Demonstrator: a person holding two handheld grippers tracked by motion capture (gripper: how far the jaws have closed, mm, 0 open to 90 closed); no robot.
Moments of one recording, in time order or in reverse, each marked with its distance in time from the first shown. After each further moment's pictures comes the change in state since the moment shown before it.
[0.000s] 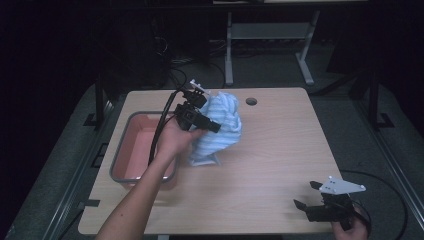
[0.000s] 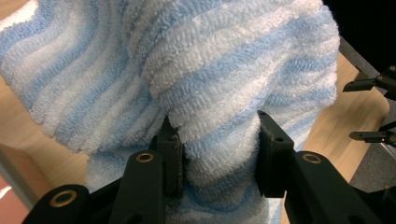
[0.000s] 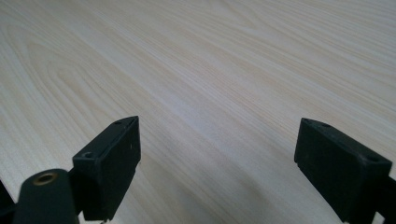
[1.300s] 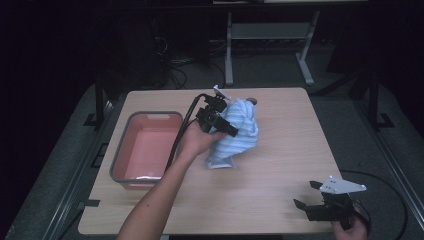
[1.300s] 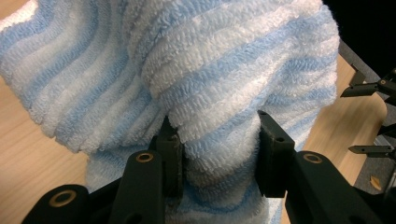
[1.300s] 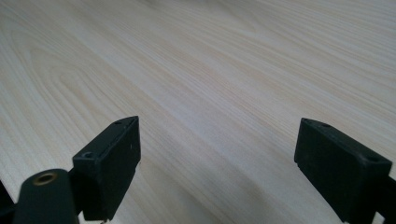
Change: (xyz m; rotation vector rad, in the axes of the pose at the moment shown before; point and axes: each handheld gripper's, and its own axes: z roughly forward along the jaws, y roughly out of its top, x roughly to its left) left arm -0.012 0.016 0.057 0.052 -0.056 0.011; right arm -0.001 0.000 0.000 -0.006 0.009 0.011
